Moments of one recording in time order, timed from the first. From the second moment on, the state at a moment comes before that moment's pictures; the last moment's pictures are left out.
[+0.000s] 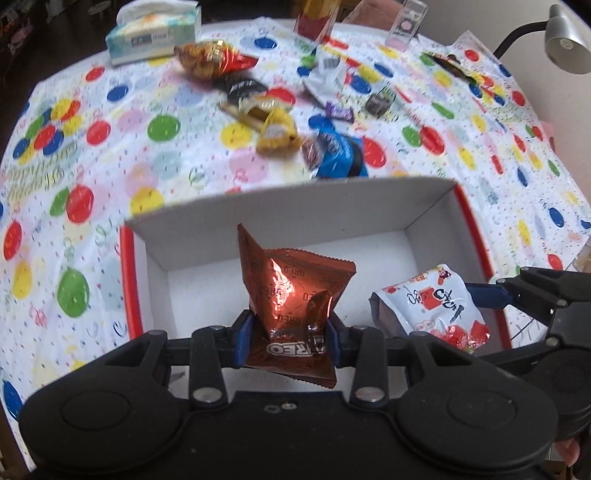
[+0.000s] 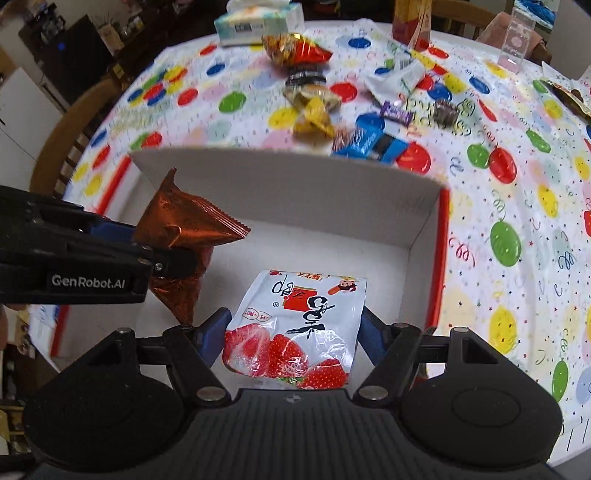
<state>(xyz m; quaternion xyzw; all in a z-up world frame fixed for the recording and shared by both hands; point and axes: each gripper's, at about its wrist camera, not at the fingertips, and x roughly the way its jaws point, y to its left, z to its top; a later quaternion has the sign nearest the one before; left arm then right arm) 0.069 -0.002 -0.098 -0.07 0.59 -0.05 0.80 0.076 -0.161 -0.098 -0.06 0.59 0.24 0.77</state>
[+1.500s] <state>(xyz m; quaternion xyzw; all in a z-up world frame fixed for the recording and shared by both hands) 0.072 -0.007 -0.050 -0.06 0.54 -0.06 0.84 0.101 -0.194 -0.019 -0.05 0.51 0.26 0.82</state>
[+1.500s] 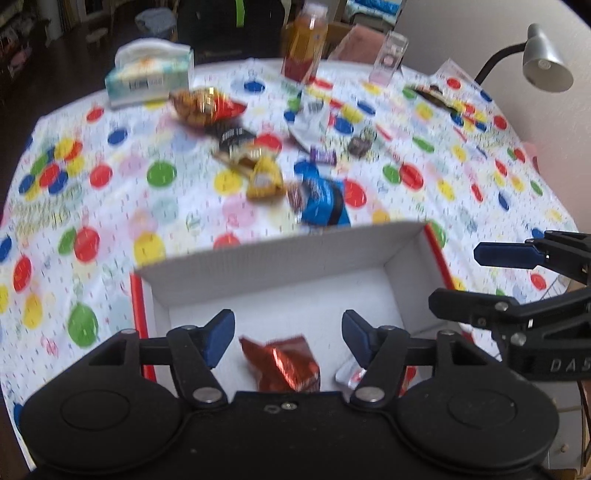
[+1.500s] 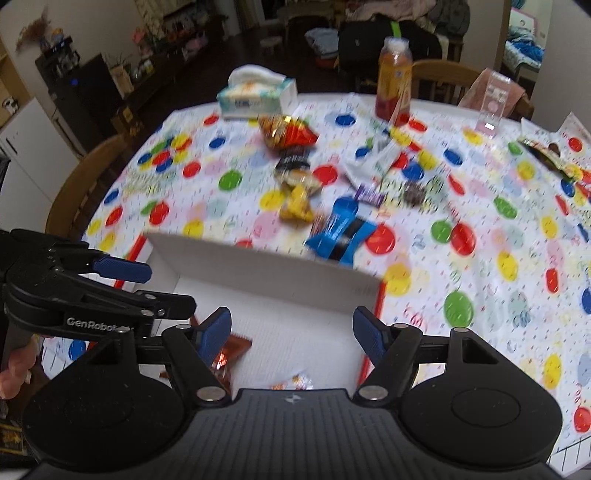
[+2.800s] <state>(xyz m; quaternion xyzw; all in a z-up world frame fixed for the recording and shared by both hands) 0.254 -0.006 -0.112 -0.11 0.56 0.05 0.82 0.281 -0.175 -0.131 -0.01 0.60 0.21 0.77</state>
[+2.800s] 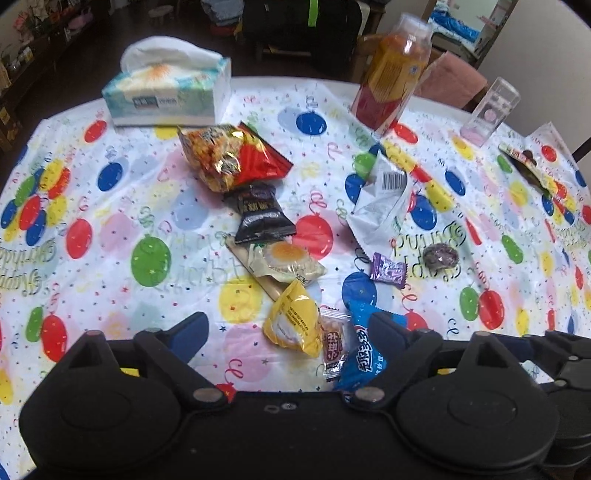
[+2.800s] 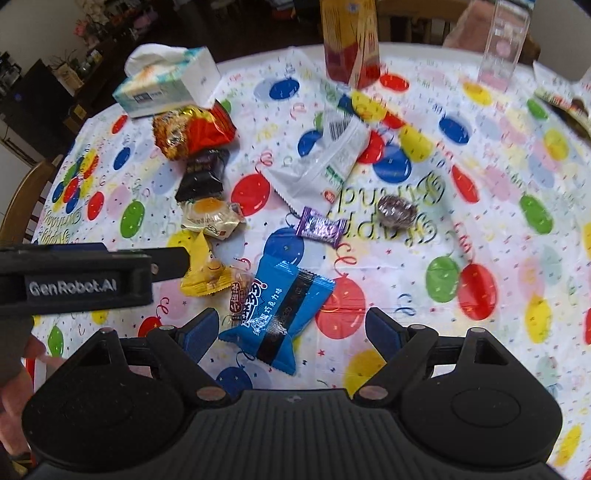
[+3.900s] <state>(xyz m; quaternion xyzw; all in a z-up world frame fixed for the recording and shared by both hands) 0.260 0.010 -0.148 -0.16 0.59 0.03 0.79 0.287 -0.164 -0.165 0.03 0.64 0.18 0.74</state>
